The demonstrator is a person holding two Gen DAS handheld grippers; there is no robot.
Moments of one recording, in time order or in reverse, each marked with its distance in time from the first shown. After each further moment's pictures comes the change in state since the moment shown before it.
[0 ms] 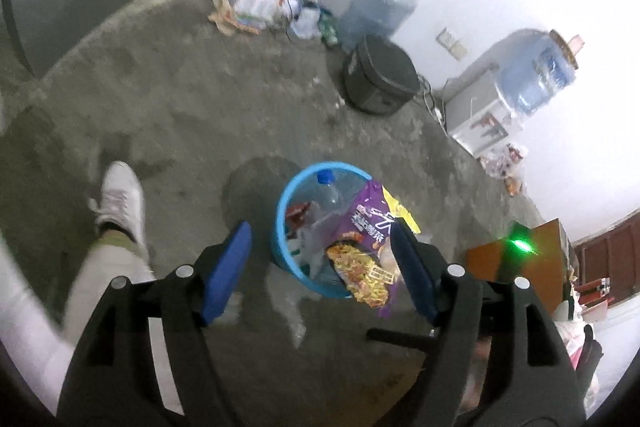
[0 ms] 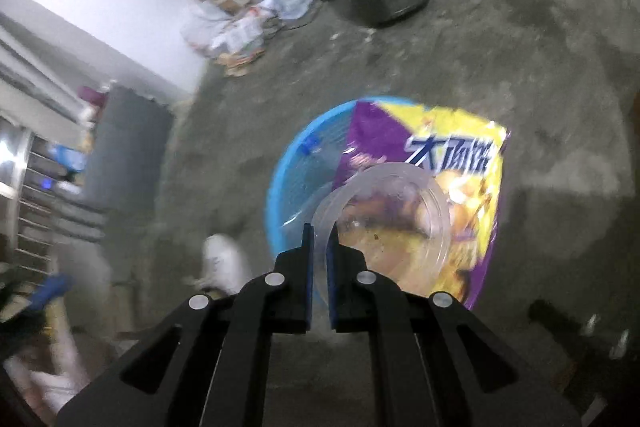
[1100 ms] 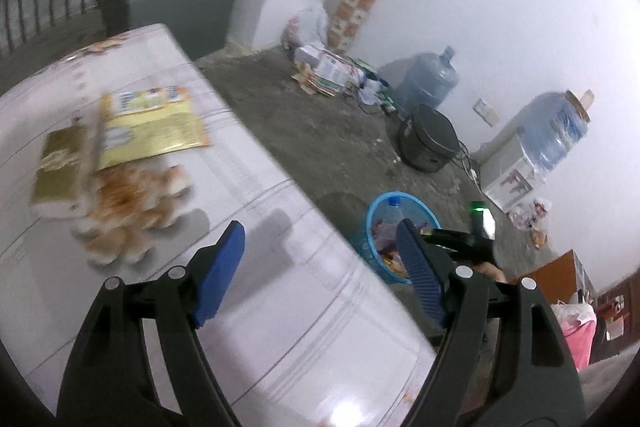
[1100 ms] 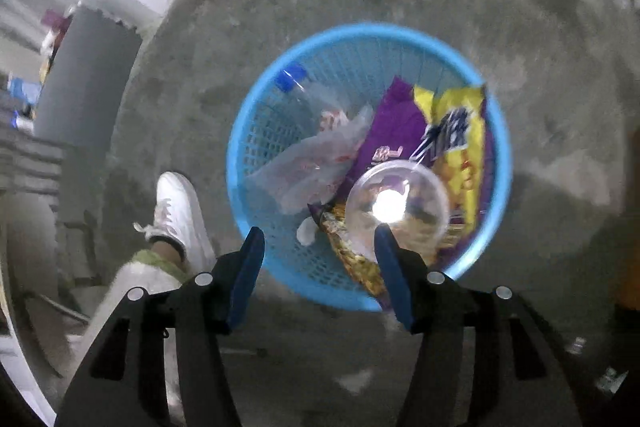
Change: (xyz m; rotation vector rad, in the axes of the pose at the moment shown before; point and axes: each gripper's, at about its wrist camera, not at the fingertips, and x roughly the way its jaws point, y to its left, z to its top) left arm -0.190 0.092 -0.110 -0.110 -0.260 0.155; right arm 0.059 0.039 0.004 -0.156 0.228 -0.119
